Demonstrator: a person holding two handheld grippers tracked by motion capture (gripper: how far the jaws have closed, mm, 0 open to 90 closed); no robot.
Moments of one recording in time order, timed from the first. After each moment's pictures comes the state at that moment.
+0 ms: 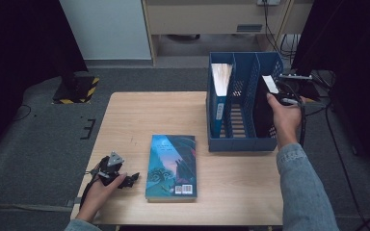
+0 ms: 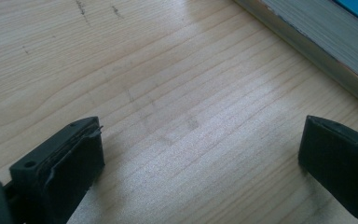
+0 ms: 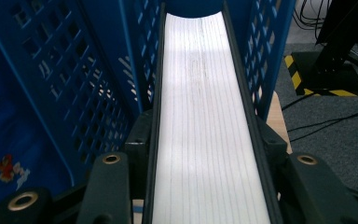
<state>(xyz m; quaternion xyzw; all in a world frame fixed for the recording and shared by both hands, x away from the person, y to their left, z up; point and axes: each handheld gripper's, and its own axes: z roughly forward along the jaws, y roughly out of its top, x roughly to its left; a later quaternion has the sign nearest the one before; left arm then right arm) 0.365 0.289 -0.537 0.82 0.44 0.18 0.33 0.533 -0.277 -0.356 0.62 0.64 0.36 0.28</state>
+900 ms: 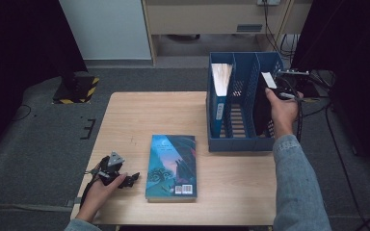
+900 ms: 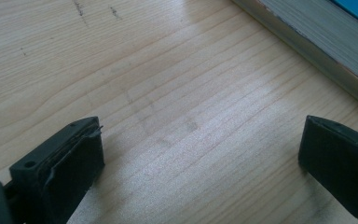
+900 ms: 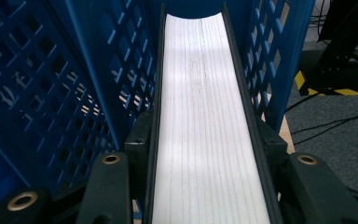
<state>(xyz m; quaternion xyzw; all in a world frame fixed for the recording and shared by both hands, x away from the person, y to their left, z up) 0.366 0.288 -0.537 0.82 0.44 0.18 0.33 0.562 -0.283 -0.367 0.63 0.63 0.37 0.27</state>
